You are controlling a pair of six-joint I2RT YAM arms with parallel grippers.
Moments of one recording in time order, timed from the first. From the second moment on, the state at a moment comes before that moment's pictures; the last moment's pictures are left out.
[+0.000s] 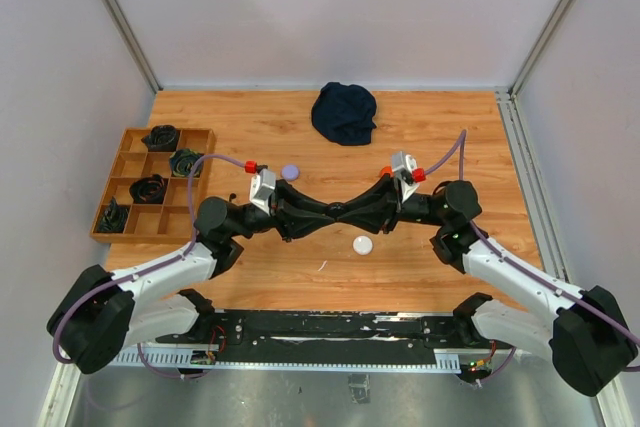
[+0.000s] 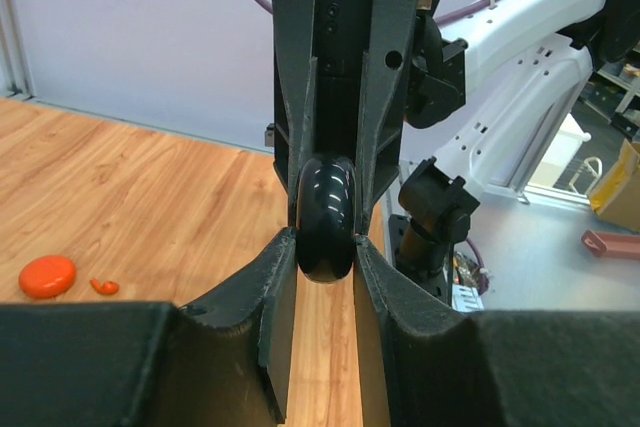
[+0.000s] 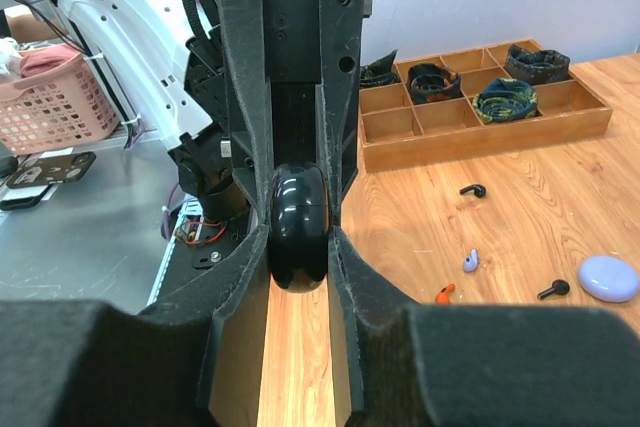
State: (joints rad) left arm -0.66 1.09 0.39 1.11 0.74 -0.47; right arm 0.59 1.03 0.51 0.80 -0.91 0.38
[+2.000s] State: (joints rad) left arm -0.65 1.01 0.69 0.20 0.77 -0.06; right arm 0.58 1.07 0.62 0.40 -0.97 0.04
